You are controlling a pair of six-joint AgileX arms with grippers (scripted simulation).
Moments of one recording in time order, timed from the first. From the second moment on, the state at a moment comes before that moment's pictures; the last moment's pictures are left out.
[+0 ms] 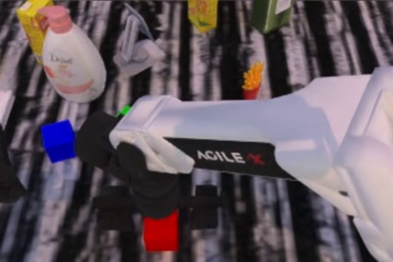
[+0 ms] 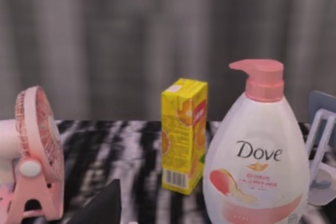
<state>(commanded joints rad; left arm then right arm) 0.00 0.00 0.00 0.00 0.00 0.00 1.04 2.33 1.74 -0.97 0.02 1.04</state>
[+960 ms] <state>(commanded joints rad) 0.00 0.00 0.00 0.00 0.00 0.00 1.05 2.26 1.90 -1.20 0.02 1.04</state>
